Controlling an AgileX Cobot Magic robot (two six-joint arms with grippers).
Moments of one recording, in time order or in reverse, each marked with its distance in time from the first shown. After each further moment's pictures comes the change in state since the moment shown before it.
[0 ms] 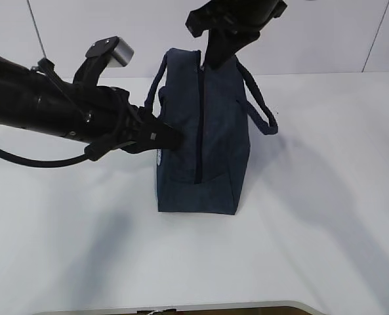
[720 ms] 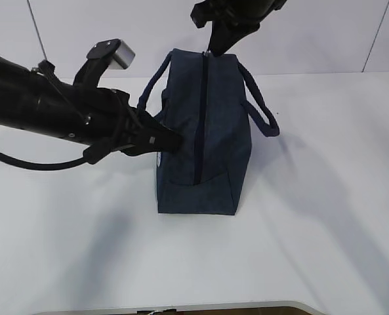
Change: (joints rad) left arm 0.000 0.000 0.000 0.025 0.002 0.000; right arm -0.044 0.106 -0.153 -0.012 -0.010 0.000
